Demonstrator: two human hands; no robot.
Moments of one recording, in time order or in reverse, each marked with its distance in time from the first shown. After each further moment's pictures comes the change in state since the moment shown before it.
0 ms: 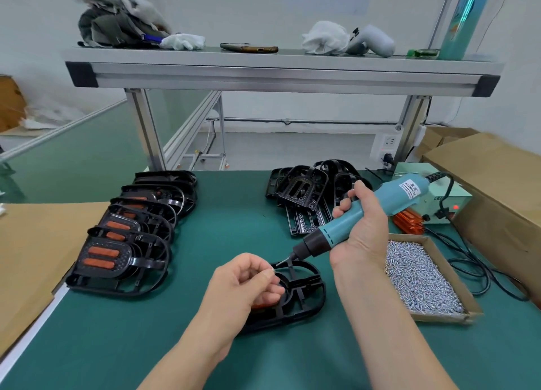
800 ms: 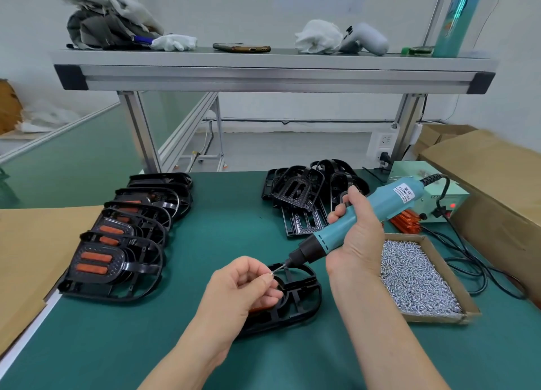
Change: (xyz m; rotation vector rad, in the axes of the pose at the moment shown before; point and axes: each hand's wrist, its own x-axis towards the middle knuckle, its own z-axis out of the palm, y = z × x) left_hand 0.002 -0.001 0.004 0.009 -0.019 -0.014; right_hand 0.003 0.005 -0.008 -0.025 0.021 -0.010
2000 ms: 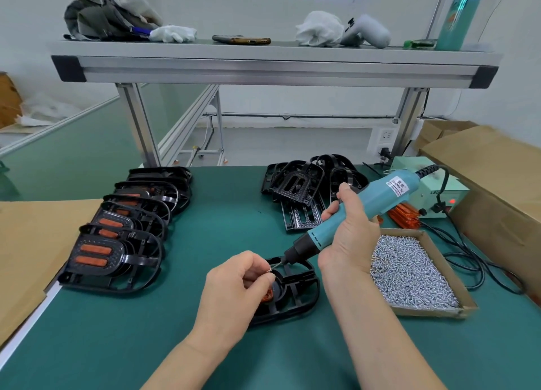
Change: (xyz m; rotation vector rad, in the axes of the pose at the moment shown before) left_hand -0.001 -0.008 0.005 0.537 0.167 0.349; right_hand -0.003 0.010 -0.001 -0.077 0.014 -0.084
